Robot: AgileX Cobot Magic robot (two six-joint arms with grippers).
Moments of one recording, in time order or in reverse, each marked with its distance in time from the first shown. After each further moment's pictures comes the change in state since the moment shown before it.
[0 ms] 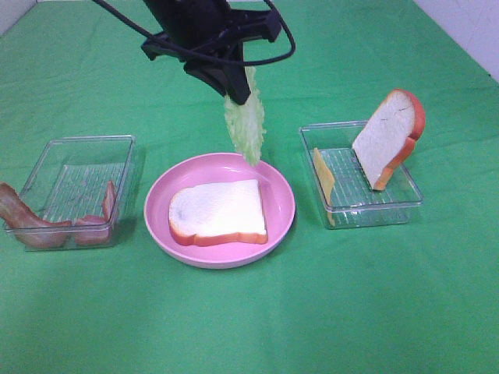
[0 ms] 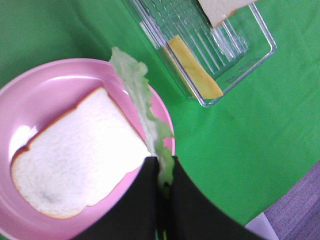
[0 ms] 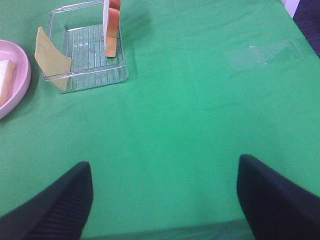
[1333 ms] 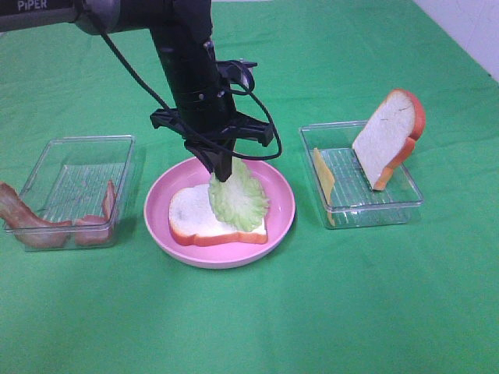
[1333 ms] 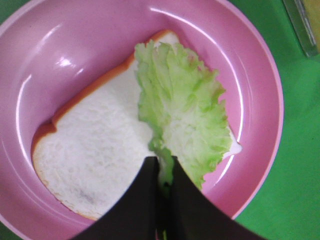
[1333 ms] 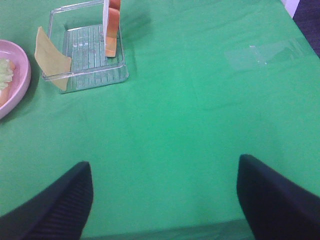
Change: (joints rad) left arm -0.033 0.210 0.000 0.178 0.038 -0.051; right arm 0.000 0.000 0.000 0.000 0.000 0.000
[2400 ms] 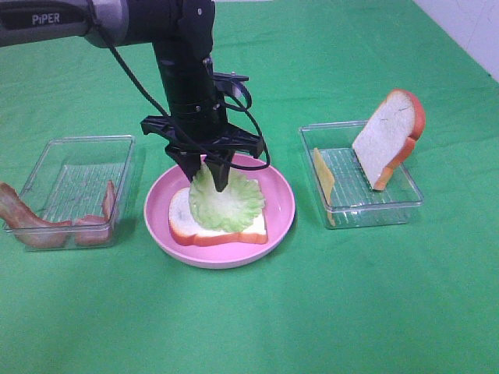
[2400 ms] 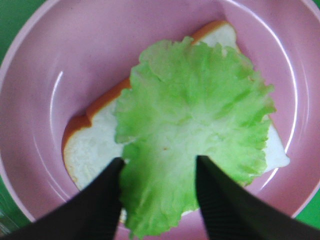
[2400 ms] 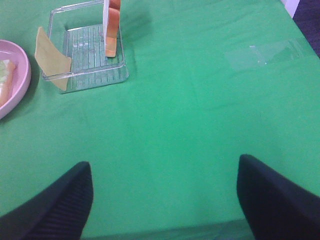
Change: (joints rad) left arm 0.000 0.034 -0.004 0.087 0.010 -0.084; right arm 0.000 0.000 0.000 0.000 0.000 0.000
